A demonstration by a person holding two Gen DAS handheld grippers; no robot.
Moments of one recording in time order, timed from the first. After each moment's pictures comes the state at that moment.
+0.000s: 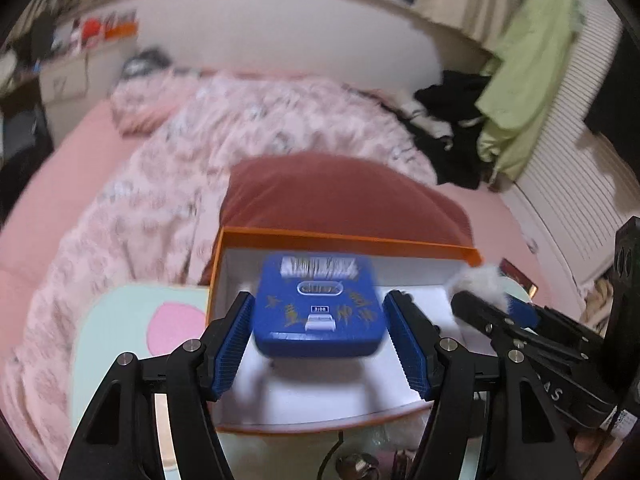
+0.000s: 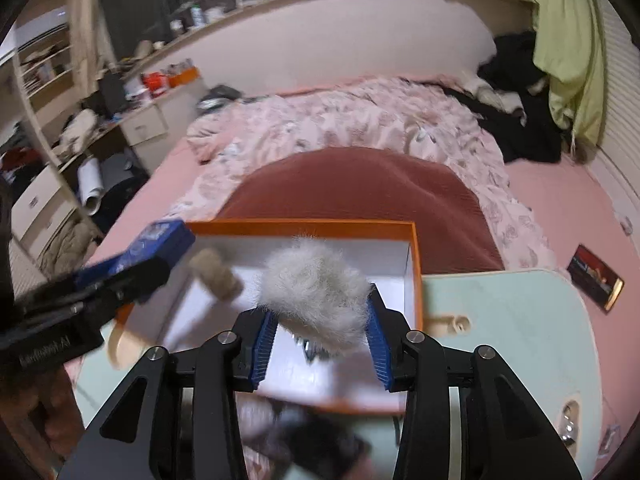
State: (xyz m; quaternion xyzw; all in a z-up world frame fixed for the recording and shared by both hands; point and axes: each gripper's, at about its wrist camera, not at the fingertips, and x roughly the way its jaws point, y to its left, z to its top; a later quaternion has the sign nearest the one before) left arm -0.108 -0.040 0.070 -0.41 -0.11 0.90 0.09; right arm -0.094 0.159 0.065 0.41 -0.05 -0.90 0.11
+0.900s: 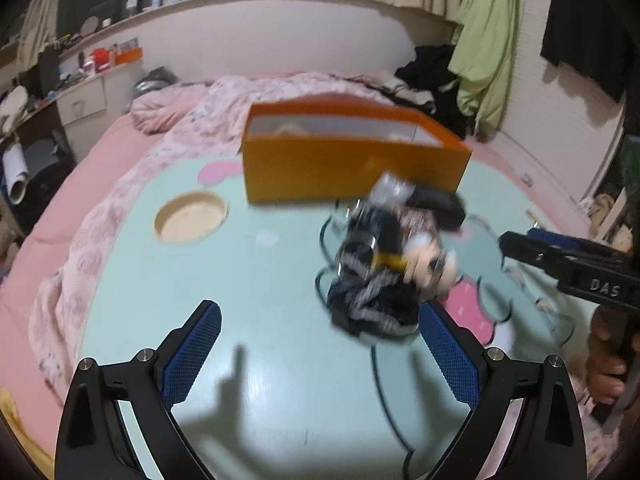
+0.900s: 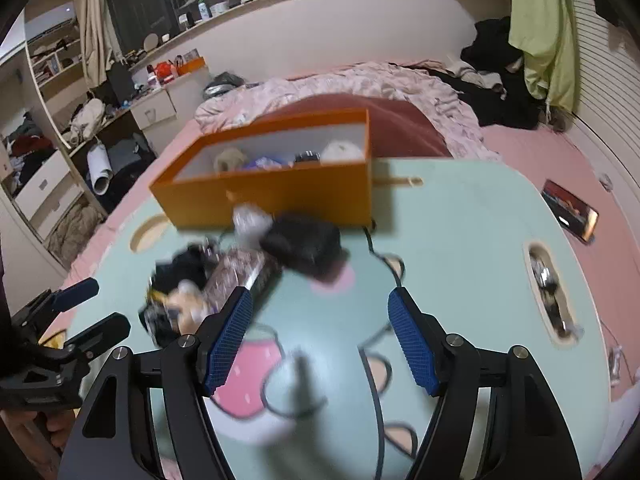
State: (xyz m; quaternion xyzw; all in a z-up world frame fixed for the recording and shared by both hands) left arm 0.090 -0.036 0.025 -0.39 -0.01 0.91 0.09; right arm 0.064 0.199 0.040 0.41 -0.04 -0.91 0.12
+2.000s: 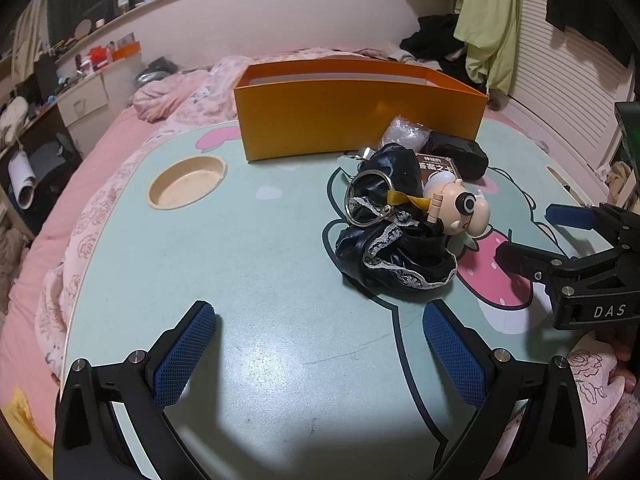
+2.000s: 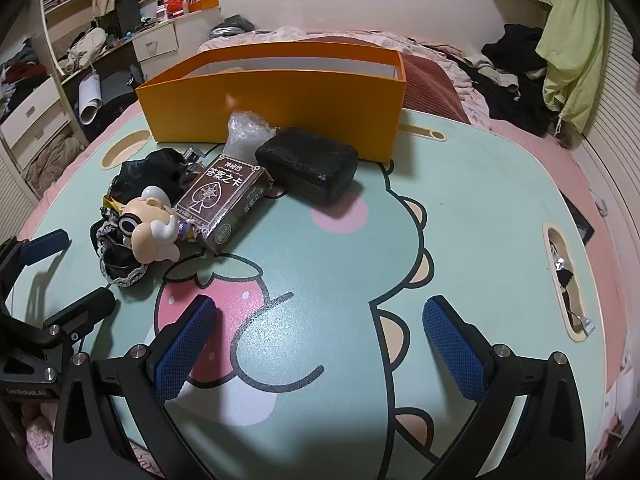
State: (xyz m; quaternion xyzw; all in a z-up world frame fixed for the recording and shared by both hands) left arm 0.092 -0.030 -0.001 -0.42 0.03 0.91 0.07; right arm 0.061 0.173 -0.001 0.45 0.06 -0.88 0.11
